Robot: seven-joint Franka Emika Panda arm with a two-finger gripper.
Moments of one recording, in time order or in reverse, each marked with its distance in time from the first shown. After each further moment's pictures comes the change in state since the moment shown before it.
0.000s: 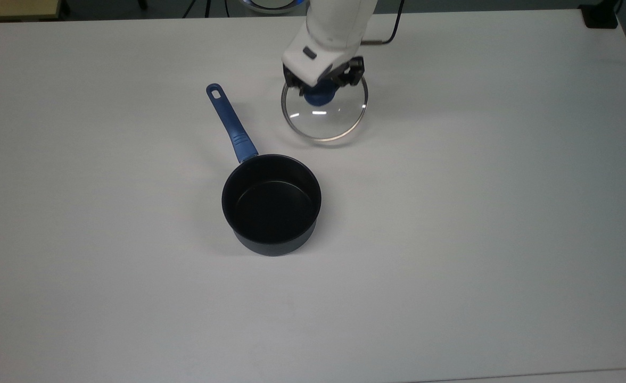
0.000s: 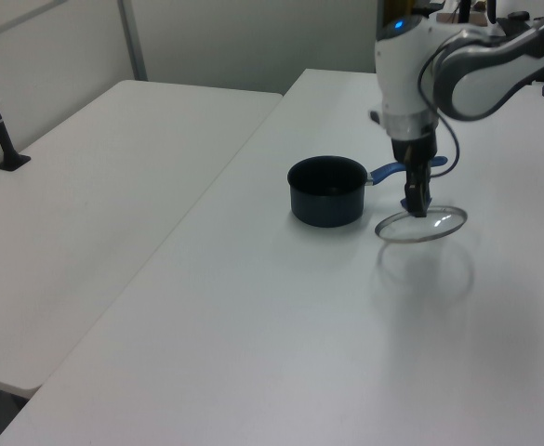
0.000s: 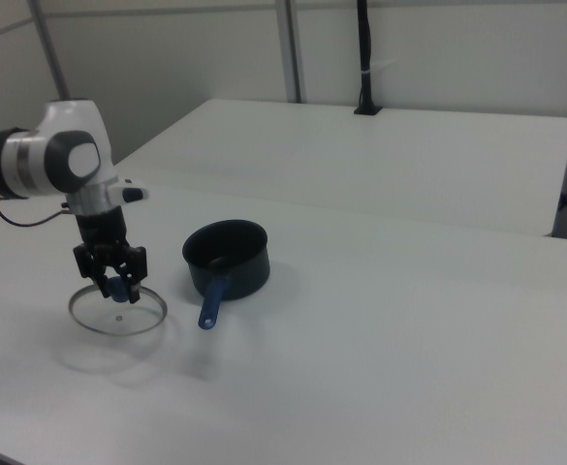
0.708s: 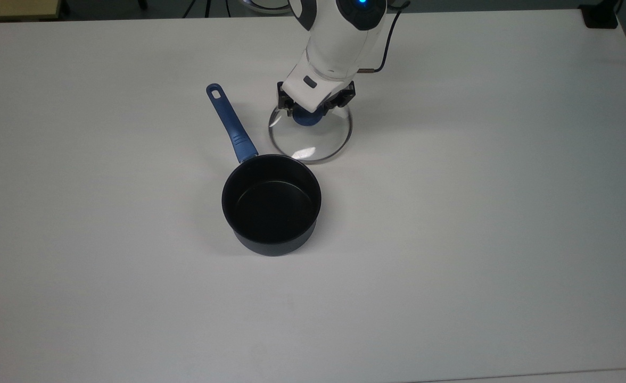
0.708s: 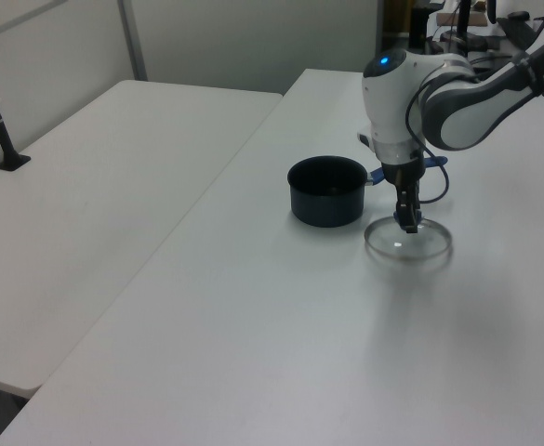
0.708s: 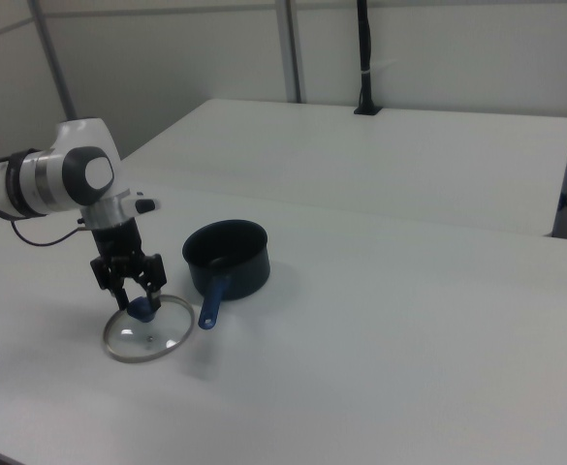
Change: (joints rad) arm -0.002 0.091 0.002 0.020 -0.119 0.049 0.036
